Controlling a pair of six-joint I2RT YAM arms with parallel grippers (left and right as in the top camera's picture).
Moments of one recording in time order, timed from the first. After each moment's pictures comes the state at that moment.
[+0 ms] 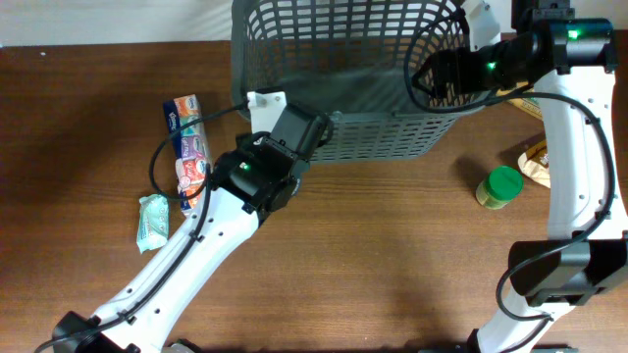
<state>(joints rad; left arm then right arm) -0.61 1.53 1.40 -0.82 -0.54 -0.59 -0.01 1.93 2.18 -1.32 -0.46 -0.17</state>
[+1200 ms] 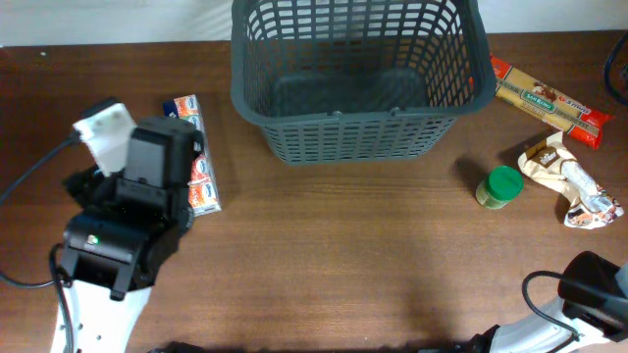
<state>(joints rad) -0.26 1.16 1.44 -1.09 -0.82 -0.56 -0.57 1.87 2.58 -1.69 -0.24 0.13</state>
